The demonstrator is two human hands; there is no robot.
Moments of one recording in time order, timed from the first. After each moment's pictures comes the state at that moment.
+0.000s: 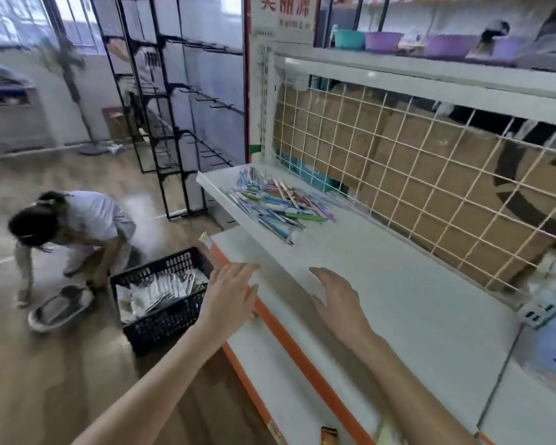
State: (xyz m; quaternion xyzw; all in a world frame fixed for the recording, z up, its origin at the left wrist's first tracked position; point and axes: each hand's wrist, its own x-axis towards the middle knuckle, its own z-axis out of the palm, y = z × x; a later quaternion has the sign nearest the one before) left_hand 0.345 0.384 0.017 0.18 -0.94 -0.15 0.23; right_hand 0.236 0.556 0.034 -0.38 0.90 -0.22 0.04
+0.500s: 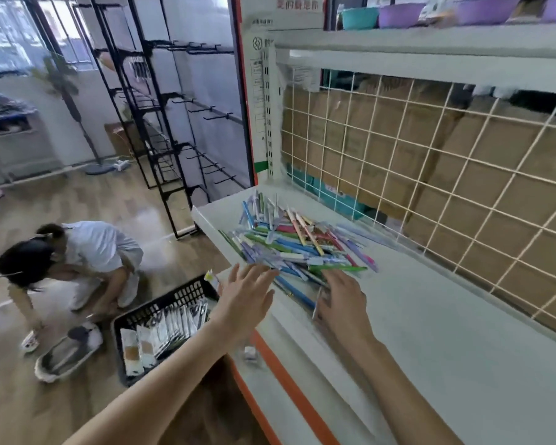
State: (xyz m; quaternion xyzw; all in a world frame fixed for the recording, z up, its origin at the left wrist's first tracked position) left_hand 0.170 0.239 0.002 0.09 -0.98 -0.03 0.19; right_hand 0.078 0.408 0.007 -0.30 0.92 -0.26 0.03
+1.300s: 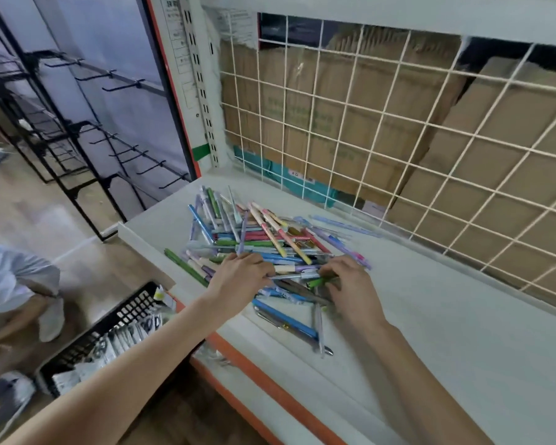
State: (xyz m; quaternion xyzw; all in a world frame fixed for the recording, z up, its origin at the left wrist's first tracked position) left_hand 0.053 0.170 -0.003 -0.17 -0.98 -0.01 0.13; right_hand 0.011 0.382 0.001 -0.22 0.94 -0.27 0.02
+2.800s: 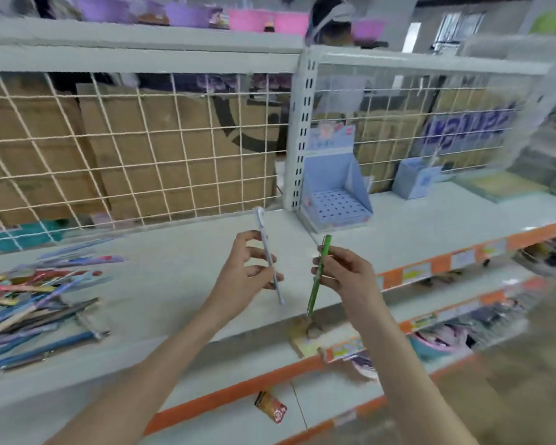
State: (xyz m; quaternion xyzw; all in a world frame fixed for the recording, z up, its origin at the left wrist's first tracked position) left_hand 0.193 0.479 0.063 -0.31 -0.67 -0.65 -0.20; right_hand 0.295 0.626 0.059 0.25 0.59 -0.71 -0.27
